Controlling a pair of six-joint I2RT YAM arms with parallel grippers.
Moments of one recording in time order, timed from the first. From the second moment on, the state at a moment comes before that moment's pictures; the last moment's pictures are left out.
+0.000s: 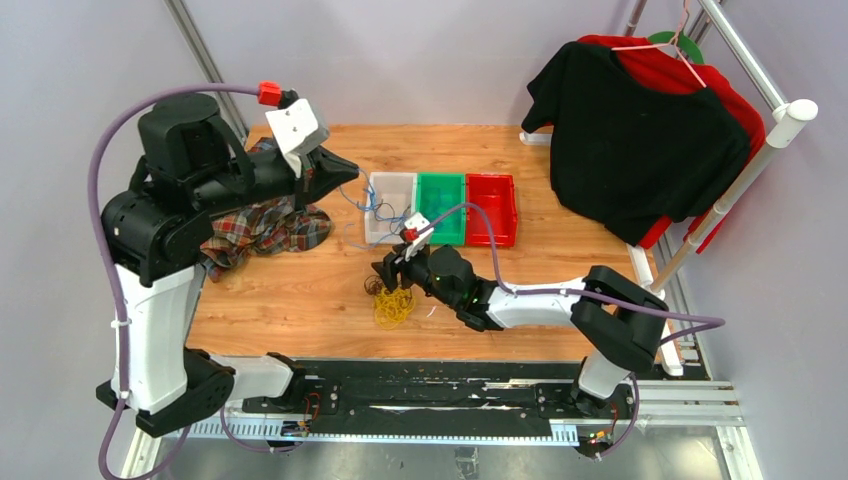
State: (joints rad) left arm -0.46 1.27 2.16 -1.16 0.57 0.36; right arm 1.09 1.63 0.81 0.72 0.20 0.16
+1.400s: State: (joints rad) left arm -0.46 1.26 2.00 -0.51 0.35 0.34; right arm 1.09 1.30 0.48 0.78 0.45 0.26
